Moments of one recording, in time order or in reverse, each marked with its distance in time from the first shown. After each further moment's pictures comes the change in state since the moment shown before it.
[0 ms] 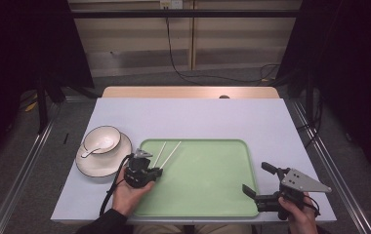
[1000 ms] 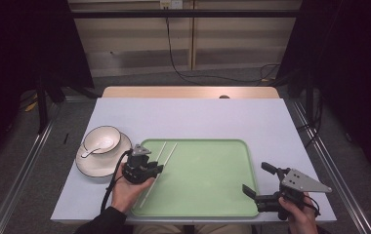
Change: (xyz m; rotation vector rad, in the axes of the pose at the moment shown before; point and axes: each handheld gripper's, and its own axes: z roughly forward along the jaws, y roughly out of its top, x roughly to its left) left arm 0.004 0.012 -0.007 -0.062 0.007 0.076; right arm 0.000 0.000 -0.001 0.001 0.005 -0.005
